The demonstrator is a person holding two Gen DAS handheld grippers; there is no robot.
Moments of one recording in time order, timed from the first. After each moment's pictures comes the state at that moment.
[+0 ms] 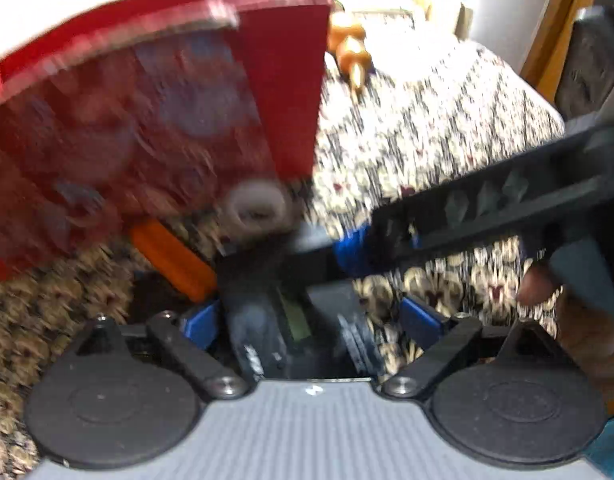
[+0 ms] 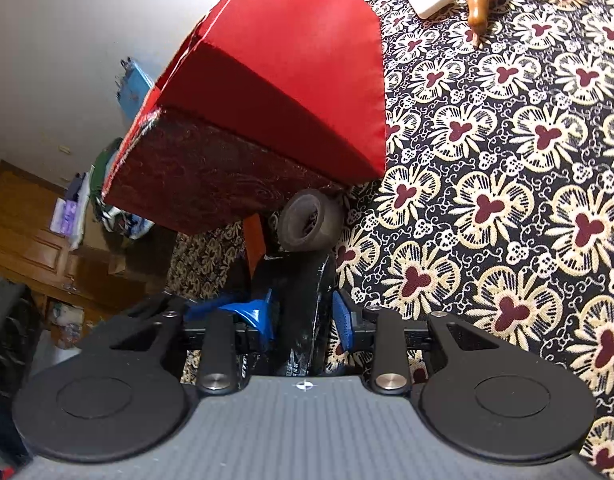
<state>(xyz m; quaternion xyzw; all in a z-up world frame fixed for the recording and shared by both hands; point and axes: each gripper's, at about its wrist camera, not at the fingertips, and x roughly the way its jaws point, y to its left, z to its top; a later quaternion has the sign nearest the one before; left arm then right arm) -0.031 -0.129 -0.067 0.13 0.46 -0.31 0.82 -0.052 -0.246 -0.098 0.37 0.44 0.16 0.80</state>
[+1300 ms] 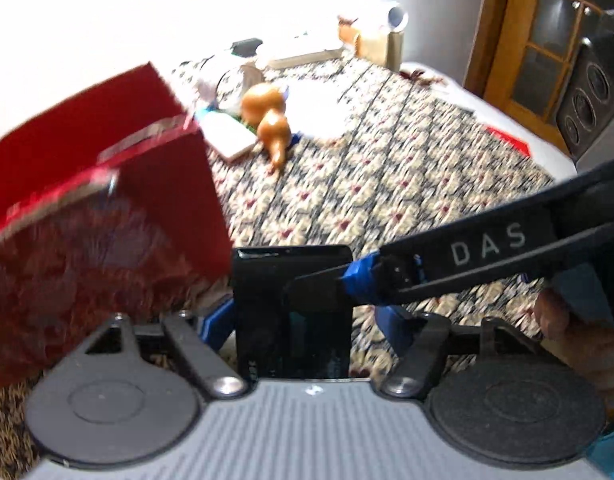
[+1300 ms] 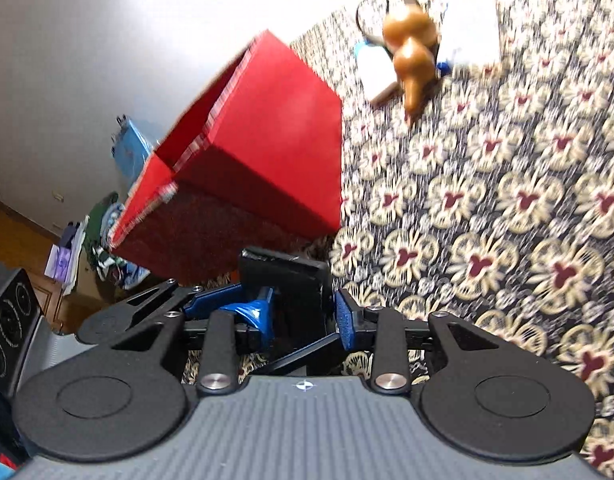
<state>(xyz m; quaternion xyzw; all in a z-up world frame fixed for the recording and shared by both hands) -0.036 -0.177 -0.017 0.16 0.38 -0.38 0.83 -0.102 -0.300 -0.055 0.35 0.36 0.09 0.86</state>
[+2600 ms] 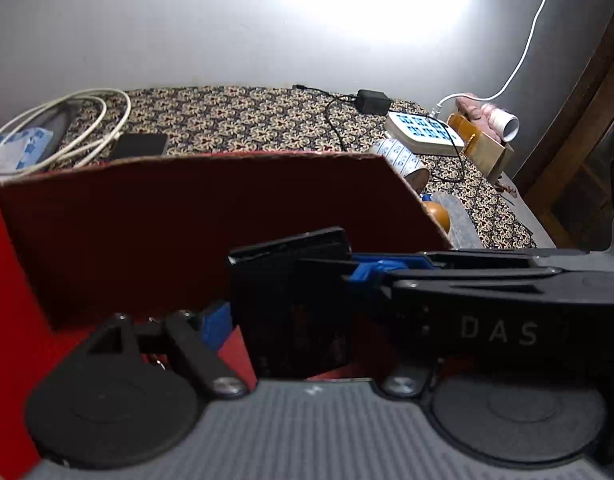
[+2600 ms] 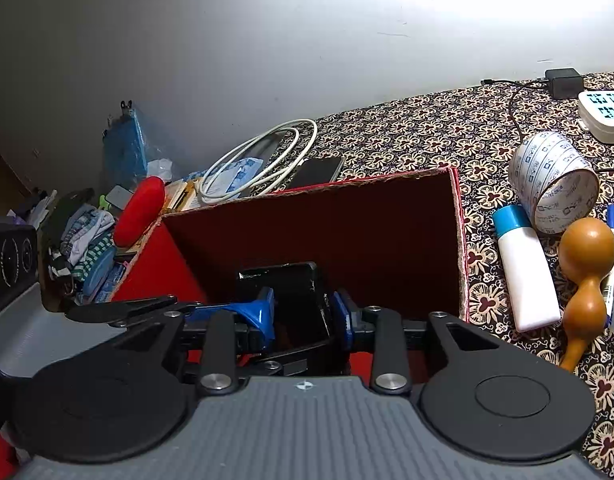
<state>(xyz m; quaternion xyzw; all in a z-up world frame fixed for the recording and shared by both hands) 0.165 -0.088 0.009 0.00 0.43 -0.33 0.84 0.098 -0.212 0.006 0.20 0.35 0.08 0.91</state>
